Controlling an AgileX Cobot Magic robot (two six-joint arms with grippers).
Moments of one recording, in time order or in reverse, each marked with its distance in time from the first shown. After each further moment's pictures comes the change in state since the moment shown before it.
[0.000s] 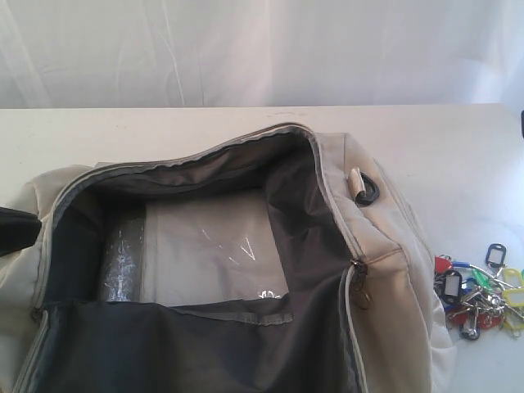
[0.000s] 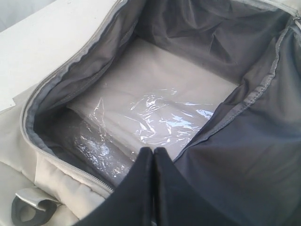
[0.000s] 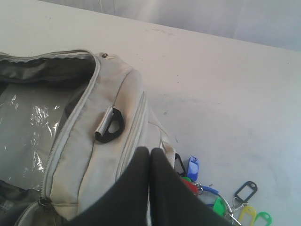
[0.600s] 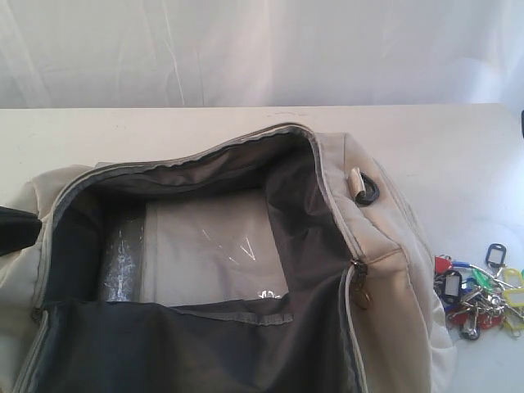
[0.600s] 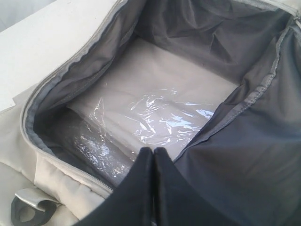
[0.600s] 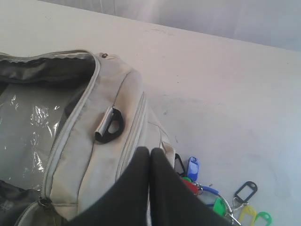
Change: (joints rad) left arm 0.000 0.009 0.000 0.002 -0.002 0.001; right arm 0.000 0.000 0.000 0.000 0.000 0.000
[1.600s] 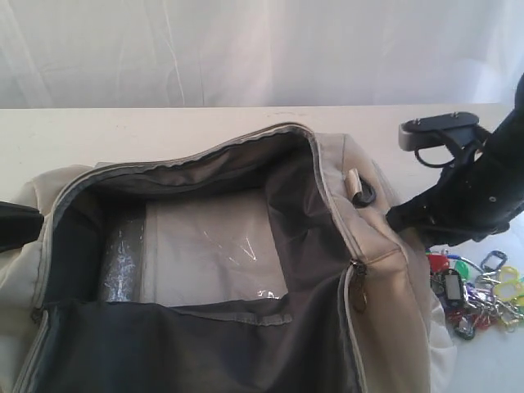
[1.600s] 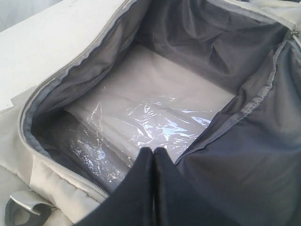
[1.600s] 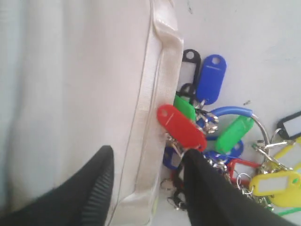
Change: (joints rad) left arm 0.000 0.000 0.000 -0.021 -0.017 -0.027; right arm 0.000 0.741 -0.087 -0.057 0.048 0.000
